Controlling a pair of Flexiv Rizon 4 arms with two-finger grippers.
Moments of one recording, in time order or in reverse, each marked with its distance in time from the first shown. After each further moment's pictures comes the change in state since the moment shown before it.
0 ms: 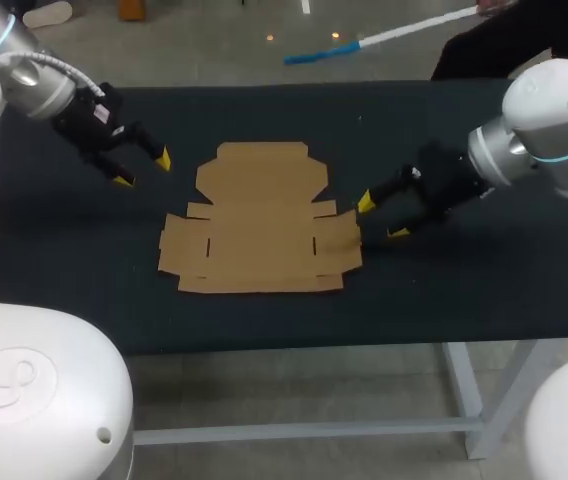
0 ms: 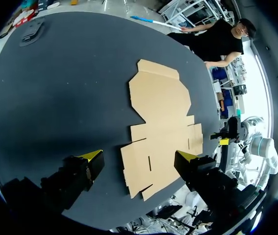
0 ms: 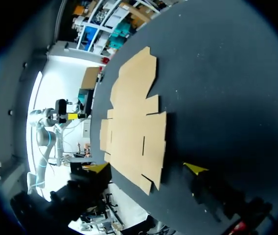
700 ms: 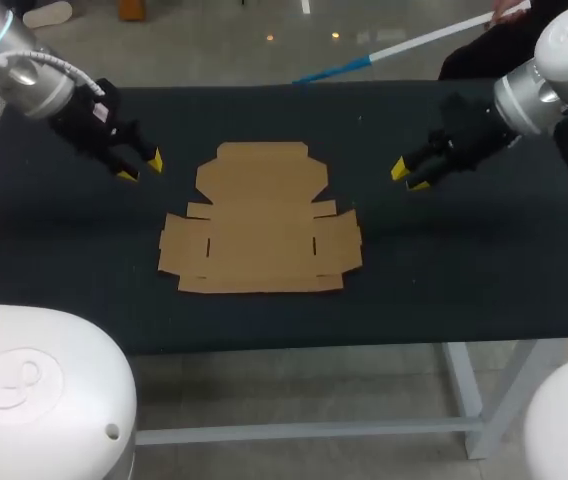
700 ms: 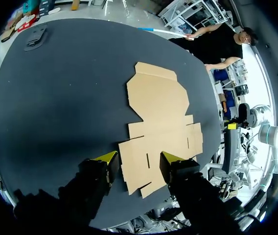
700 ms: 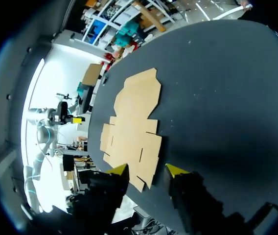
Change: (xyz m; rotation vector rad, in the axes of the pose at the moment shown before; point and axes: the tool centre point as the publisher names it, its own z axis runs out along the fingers) left arm 0.010 0.011 -0.011 0.036 -0.030 0.015; right arm 0.003 0.046 -0.064 0.012 -0.060 -0.126
